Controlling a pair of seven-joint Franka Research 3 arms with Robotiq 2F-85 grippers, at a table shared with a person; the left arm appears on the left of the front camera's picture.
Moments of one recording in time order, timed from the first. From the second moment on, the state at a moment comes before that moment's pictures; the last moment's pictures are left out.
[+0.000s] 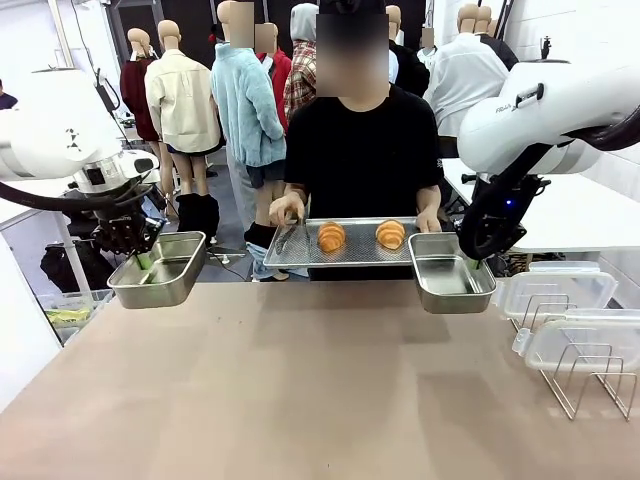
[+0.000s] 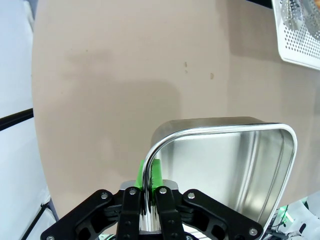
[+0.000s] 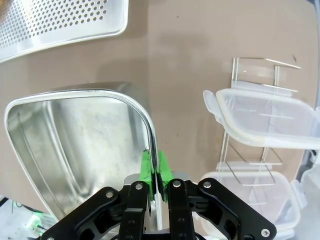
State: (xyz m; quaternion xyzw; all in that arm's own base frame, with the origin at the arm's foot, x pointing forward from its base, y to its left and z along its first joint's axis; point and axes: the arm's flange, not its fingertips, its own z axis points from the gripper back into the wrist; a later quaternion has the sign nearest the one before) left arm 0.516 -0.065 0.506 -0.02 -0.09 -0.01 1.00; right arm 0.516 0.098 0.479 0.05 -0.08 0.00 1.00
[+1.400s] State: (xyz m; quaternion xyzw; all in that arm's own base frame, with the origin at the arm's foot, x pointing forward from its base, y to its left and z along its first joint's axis) left arm 0.516 -0.064 0.505 -0.02 -0.09 -0.01 1.00; right arm 0.514 0.098 0.484 0.05 -0.09 0.00 0.99
